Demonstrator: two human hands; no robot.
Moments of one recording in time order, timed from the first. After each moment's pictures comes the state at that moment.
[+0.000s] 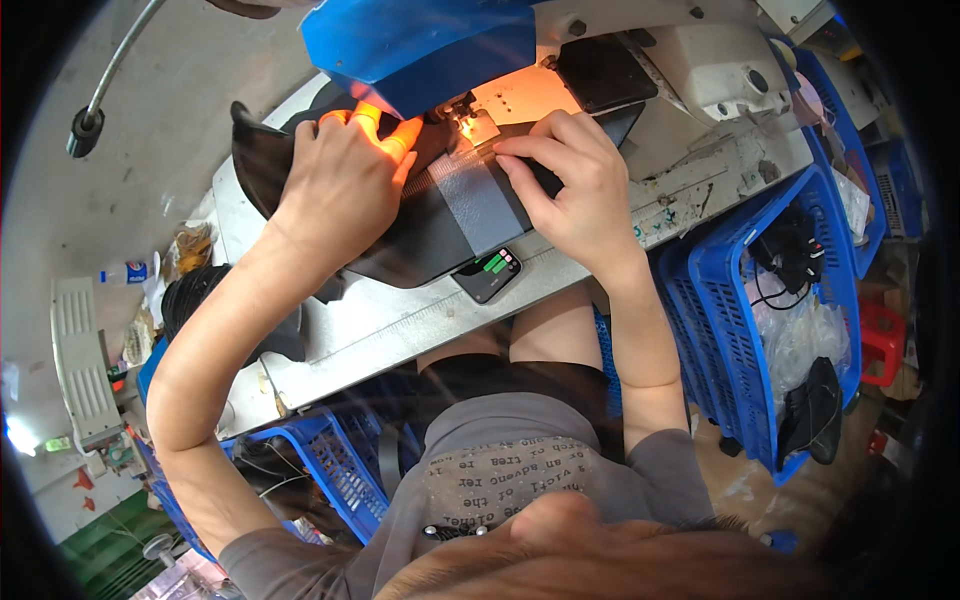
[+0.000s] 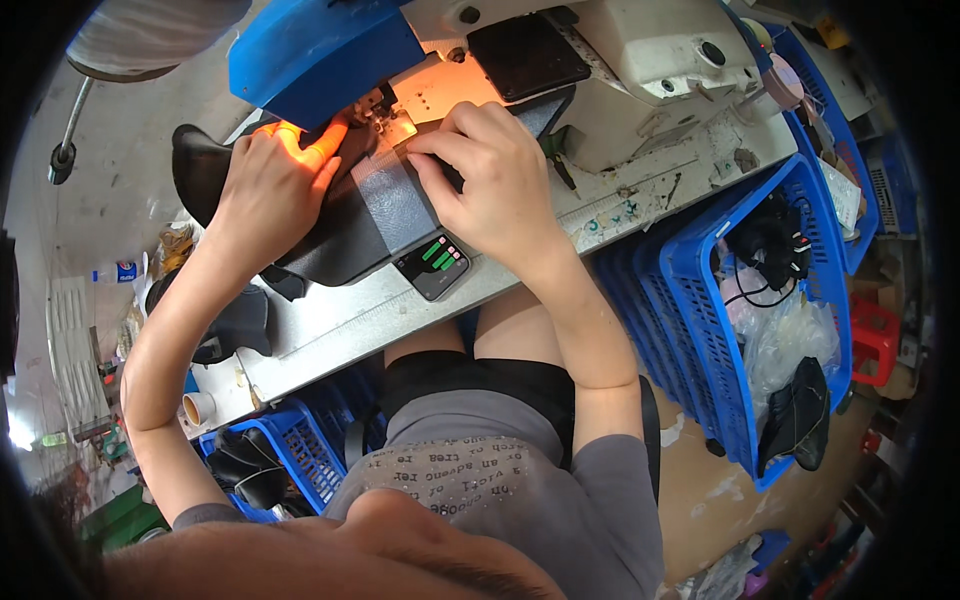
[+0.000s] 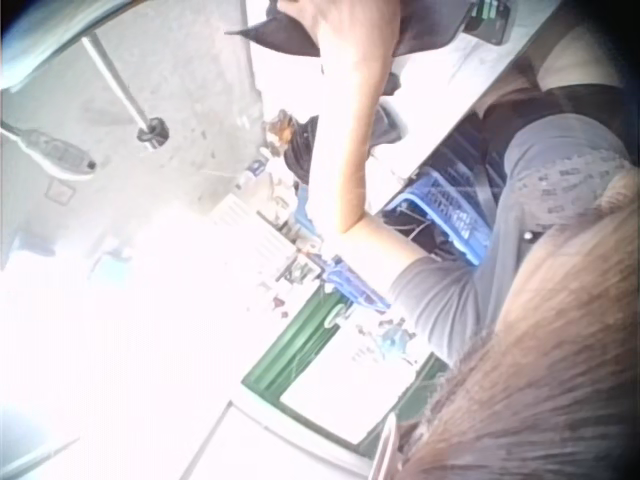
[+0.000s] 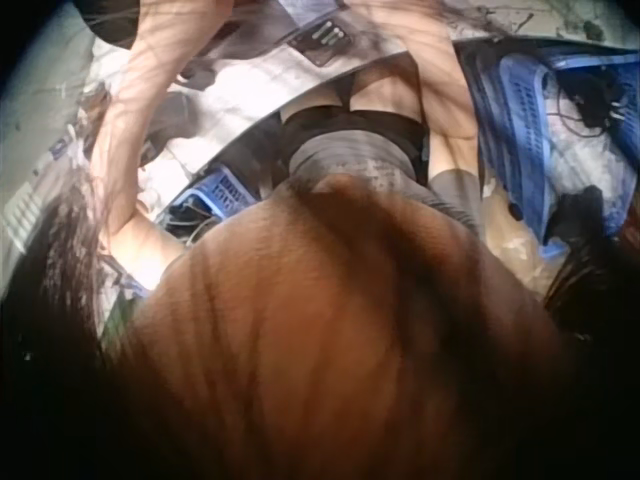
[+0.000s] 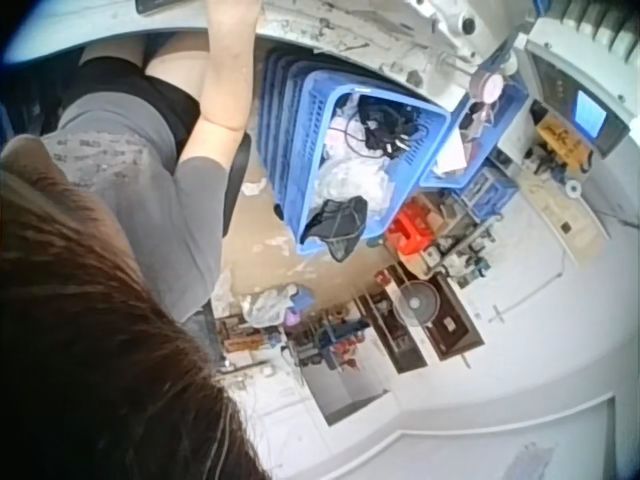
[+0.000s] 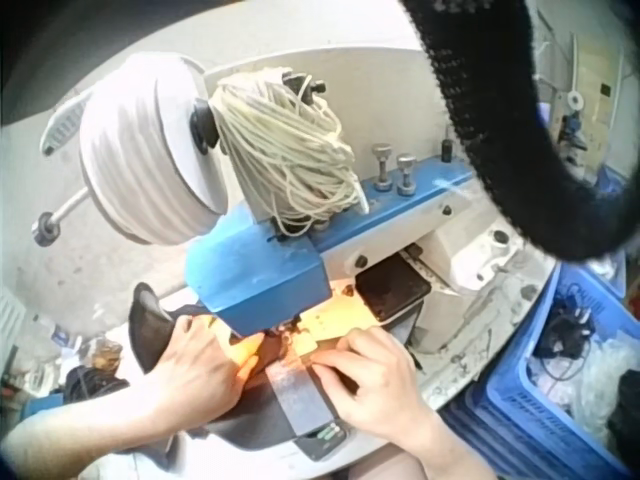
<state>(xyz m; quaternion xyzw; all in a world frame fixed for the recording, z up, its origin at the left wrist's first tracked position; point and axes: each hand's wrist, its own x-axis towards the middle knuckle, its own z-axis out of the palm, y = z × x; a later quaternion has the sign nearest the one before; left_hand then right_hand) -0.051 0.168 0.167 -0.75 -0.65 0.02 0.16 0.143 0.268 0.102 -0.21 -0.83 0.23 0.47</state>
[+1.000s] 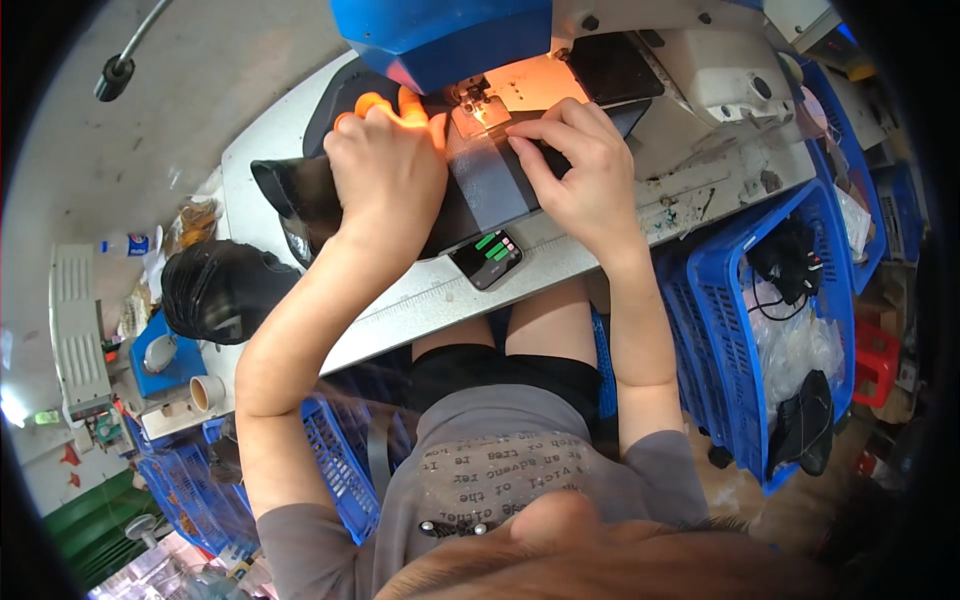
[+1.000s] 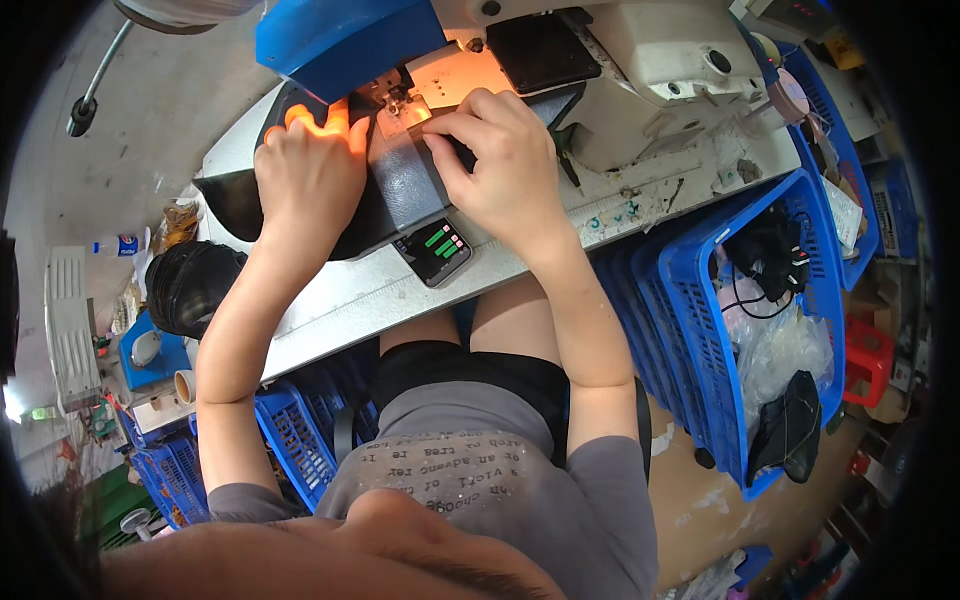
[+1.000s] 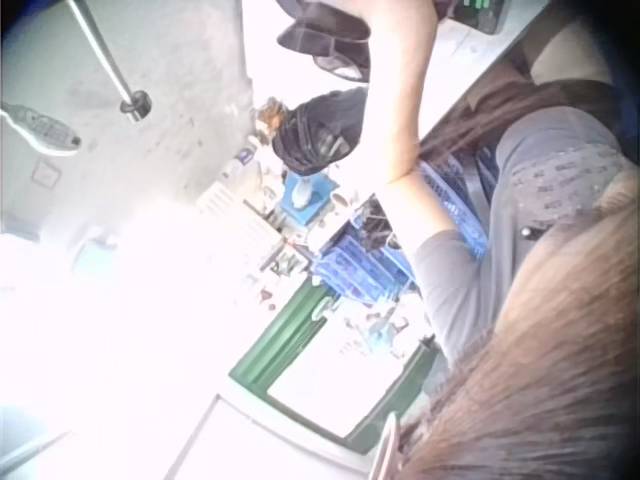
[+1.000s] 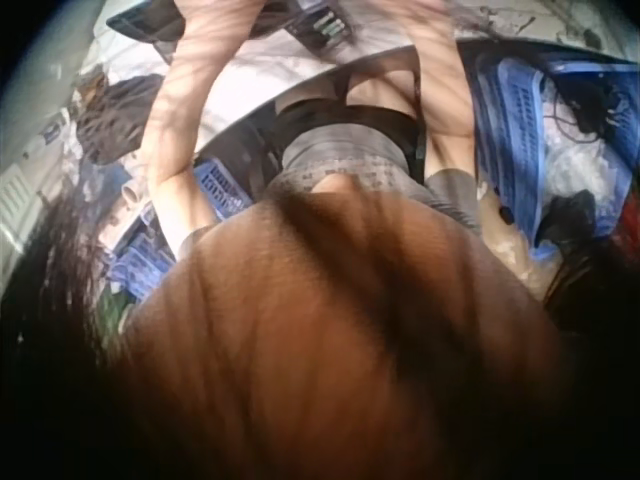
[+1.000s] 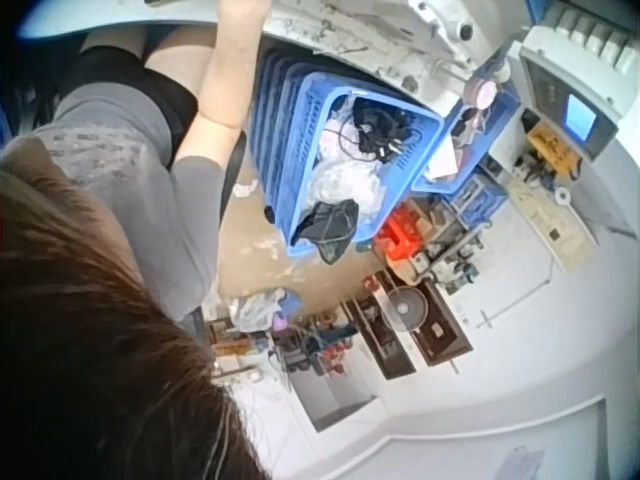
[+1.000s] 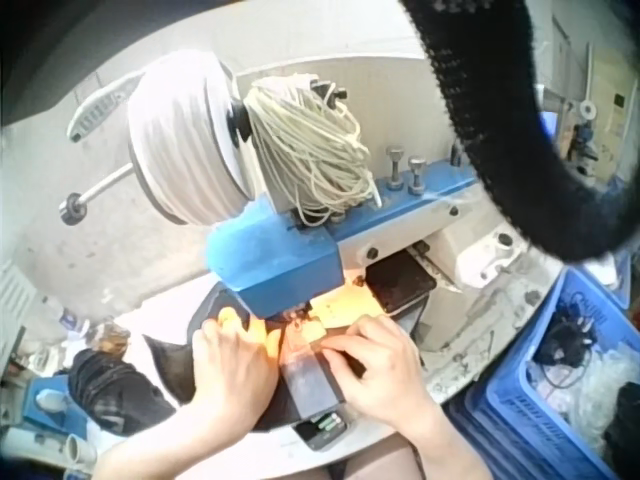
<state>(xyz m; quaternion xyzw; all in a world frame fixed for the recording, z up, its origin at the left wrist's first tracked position) -0.002 0.171 0.144 -0.53 -0.79 0.11 0.28 0.145 0.270 0.105 -0.21 -0.83 0.22 0.47</state>
